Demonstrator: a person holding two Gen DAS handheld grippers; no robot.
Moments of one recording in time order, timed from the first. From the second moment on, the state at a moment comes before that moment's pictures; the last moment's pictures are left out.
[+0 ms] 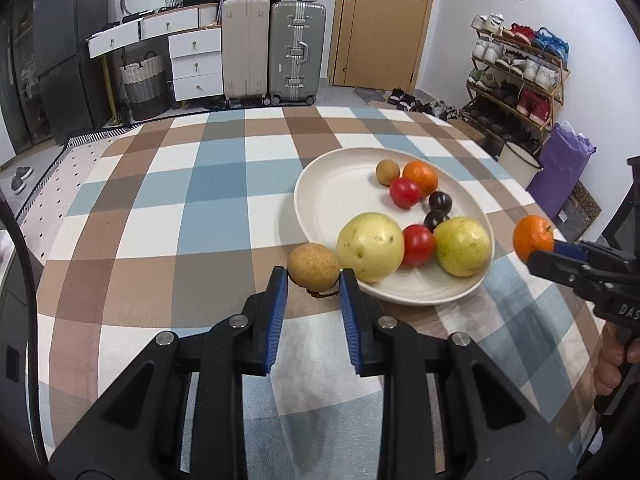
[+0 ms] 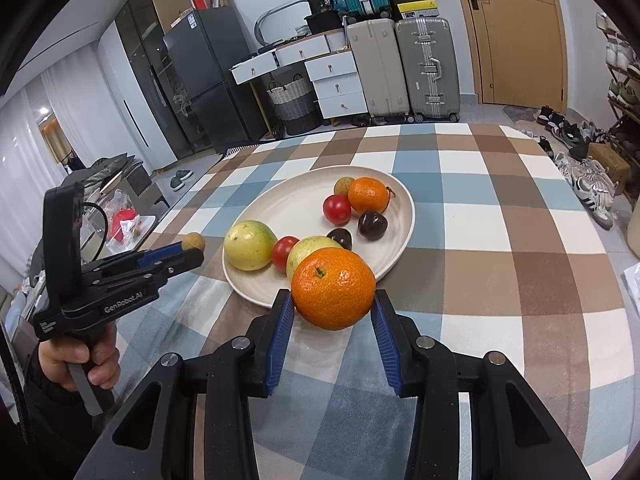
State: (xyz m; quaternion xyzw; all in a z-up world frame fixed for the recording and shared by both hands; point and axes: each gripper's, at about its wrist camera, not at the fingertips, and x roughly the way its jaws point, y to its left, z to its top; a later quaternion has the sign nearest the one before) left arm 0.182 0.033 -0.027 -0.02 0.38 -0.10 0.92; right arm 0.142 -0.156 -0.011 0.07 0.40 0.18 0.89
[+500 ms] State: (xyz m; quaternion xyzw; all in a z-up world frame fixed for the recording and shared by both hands) left arm 0.194 0.009 0.000 -0.01 0.35 -0.11 0.93; right arm 0.167 -0.156 -0.004 0.06 0.39 0.18 0.90
